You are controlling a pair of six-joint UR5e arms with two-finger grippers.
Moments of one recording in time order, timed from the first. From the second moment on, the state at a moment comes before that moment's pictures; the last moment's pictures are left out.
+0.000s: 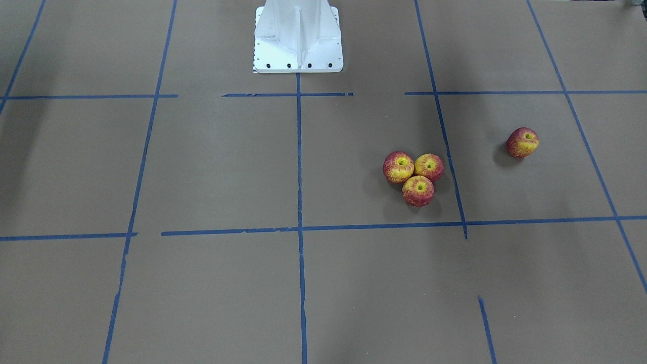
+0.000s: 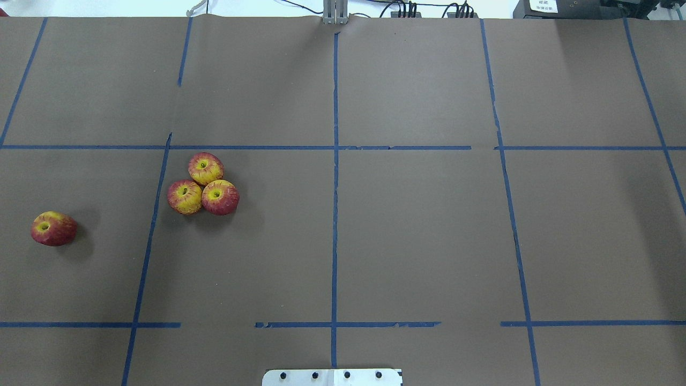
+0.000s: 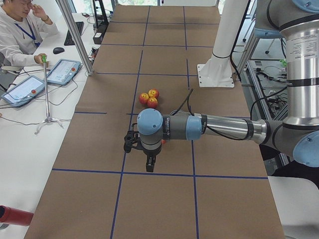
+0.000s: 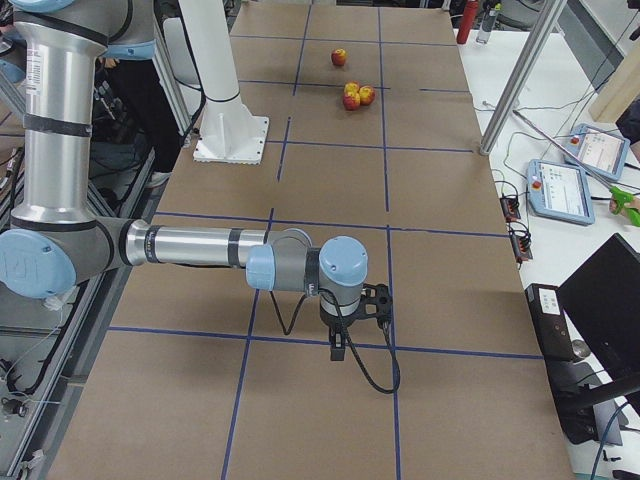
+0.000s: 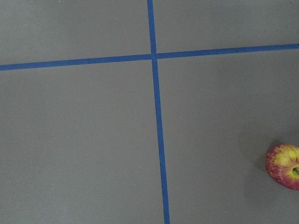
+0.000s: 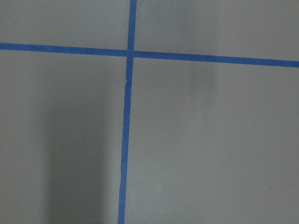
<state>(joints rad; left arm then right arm) -1.61 -1.42 -1.83 -1.45 -2.40 0.12 1.59 -1.71 1.71 -1.58 2.29 -0.06</state>
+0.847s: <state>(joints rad) -1.58 -1.44 -1.78 -1.60 -2.47 0.11 1.59 -1.71 1.71 -1.58 2.29 -0.06</state>
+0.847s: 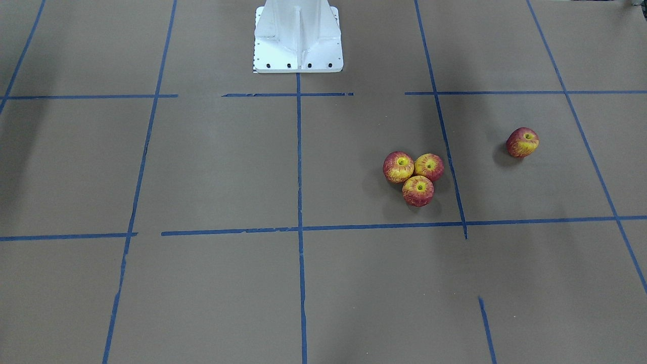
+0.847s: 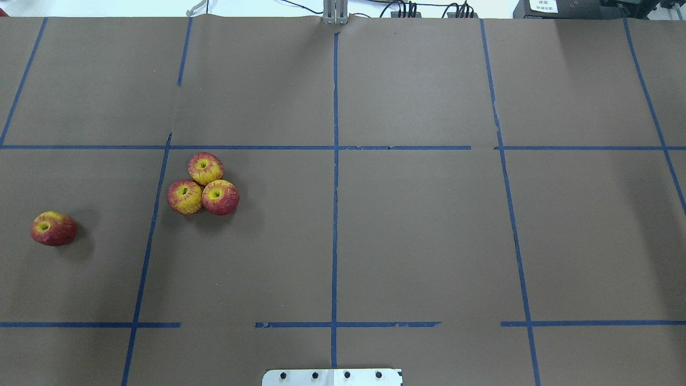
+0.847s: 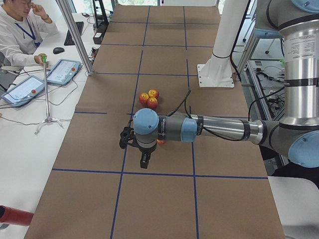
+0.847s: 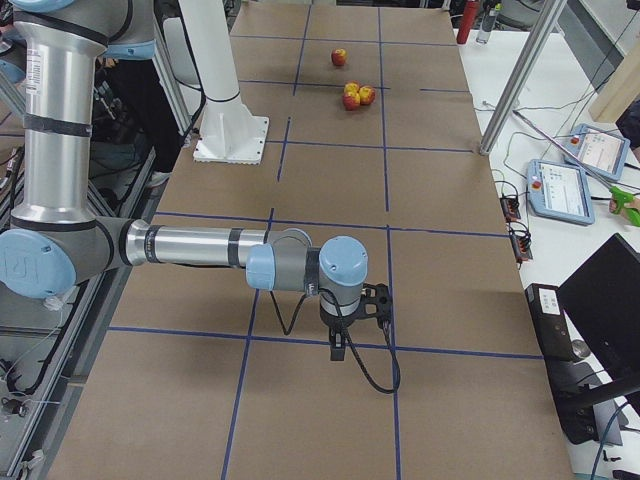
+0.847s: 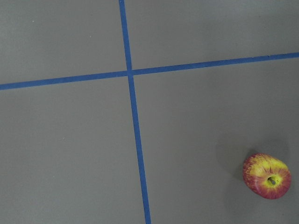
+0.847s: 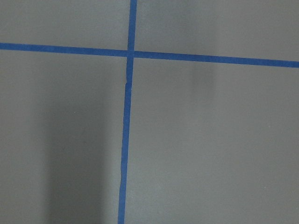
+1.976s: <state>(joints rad) -1.03 -1.48 -1.77 -2.02 -2.28 -0.68 1.59 -1.71 1.71 -1.58 2.29 -0.06</state>
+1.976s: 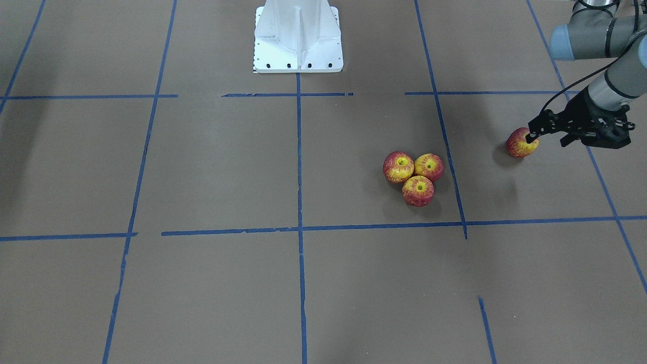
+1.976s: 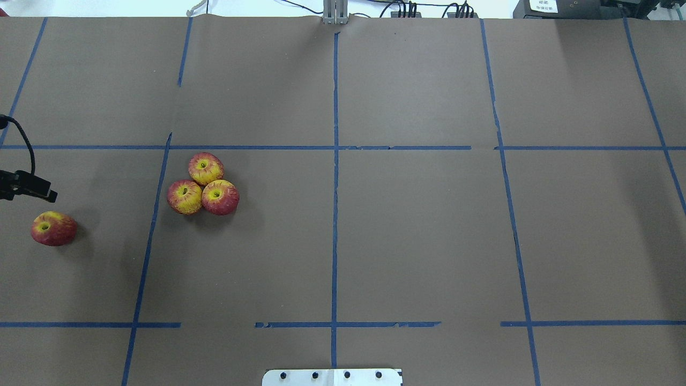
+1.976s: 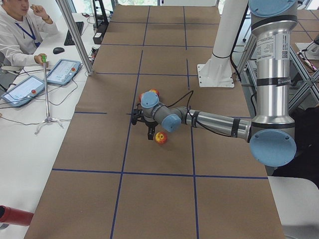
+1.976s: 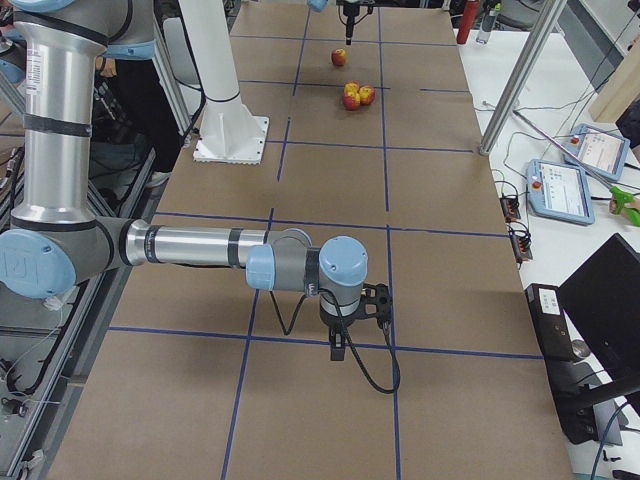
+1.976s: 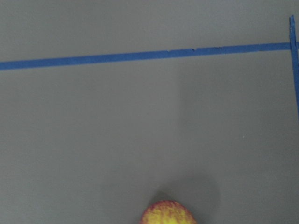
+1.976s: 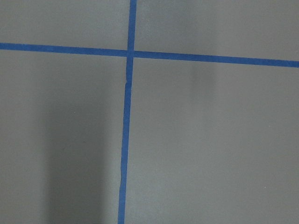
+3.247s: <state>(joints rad) -0.86 -1.49 -1.68 -2.03 -2.23 -0.76 1.59 -1.71 1.71 -1.58 2.29 -0.06</state>
